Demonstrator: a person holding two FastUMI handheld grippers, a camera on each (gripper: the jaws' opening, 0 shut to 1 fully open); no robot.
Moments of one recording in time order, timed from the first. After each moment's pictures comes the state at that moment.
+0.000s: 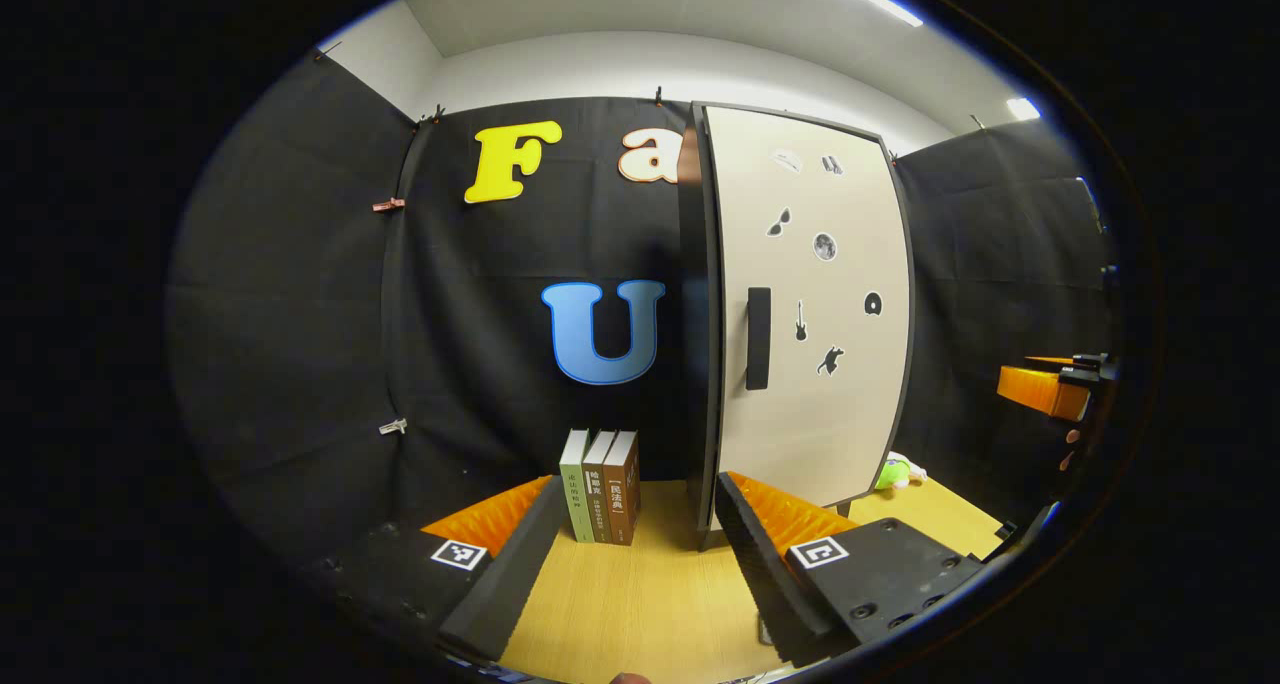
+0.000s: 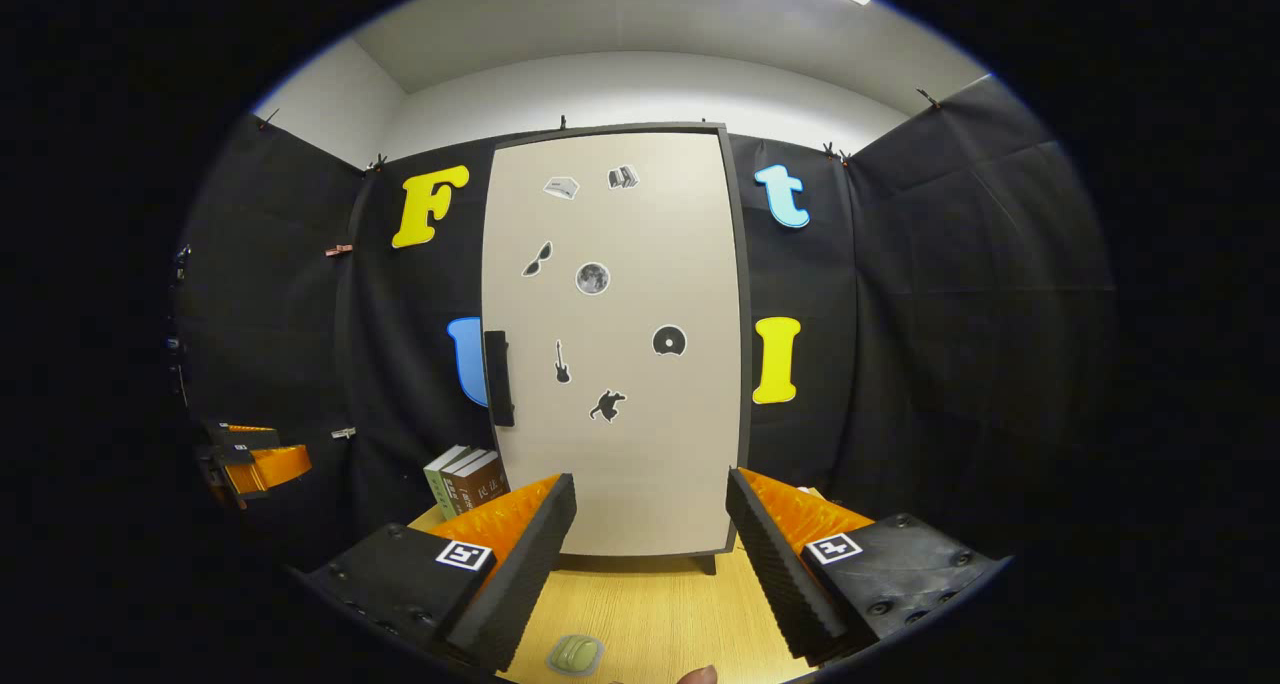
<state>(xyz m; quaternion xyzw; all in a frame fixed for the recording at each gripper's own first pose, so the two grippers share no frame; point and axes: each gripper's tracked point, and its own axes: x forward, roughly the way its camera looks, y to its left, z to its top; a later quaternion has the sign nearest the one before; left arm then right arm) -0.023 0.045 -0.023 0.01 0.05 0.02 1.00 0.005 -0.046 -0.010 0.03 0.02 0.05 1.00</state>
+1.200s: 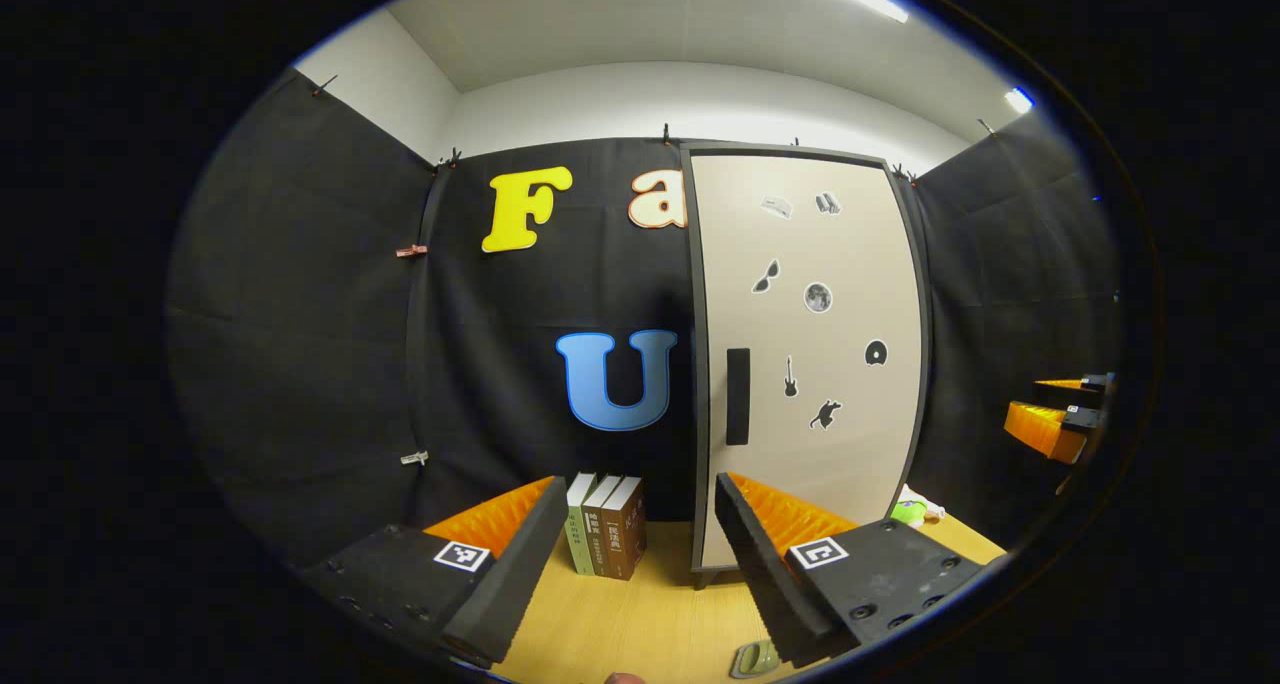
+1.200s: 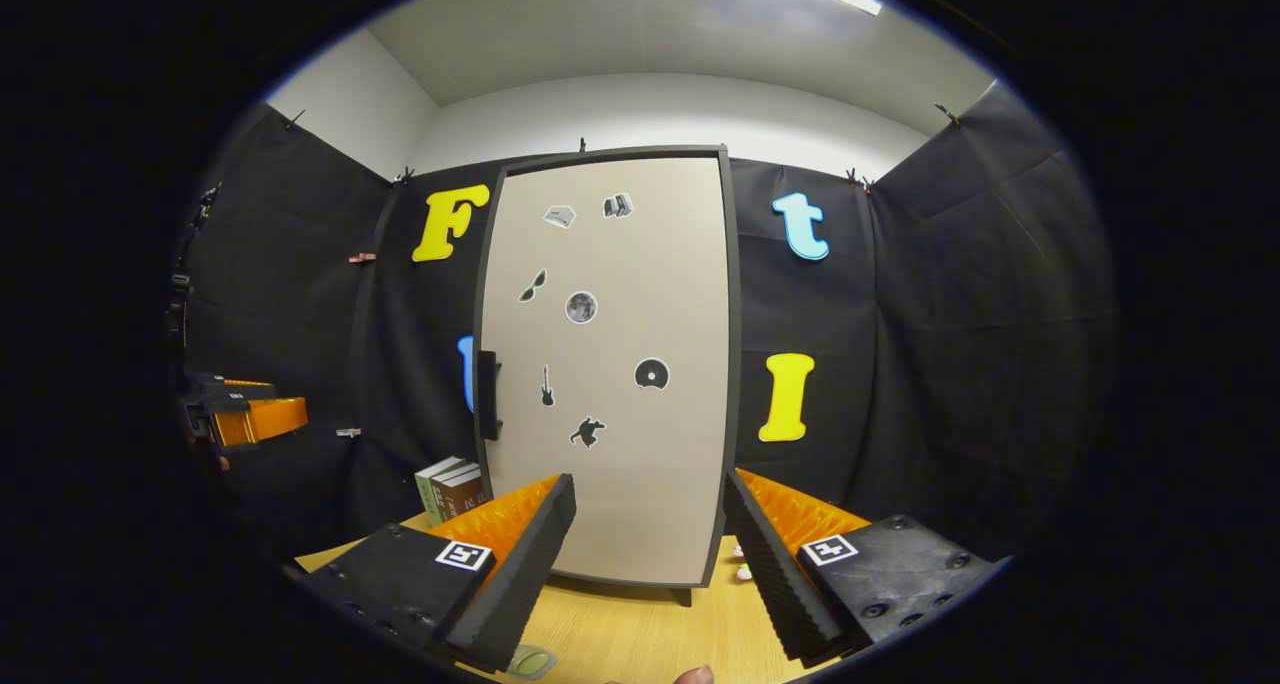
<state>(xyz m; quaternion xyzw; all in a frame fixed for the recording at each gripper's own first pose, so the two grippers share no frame) -0.014 -0.011 0.021 0.02 -0.01 0.09 1.00 0.039 -0.088 0.002 0.01 -0.03 0.10 0.99</state>
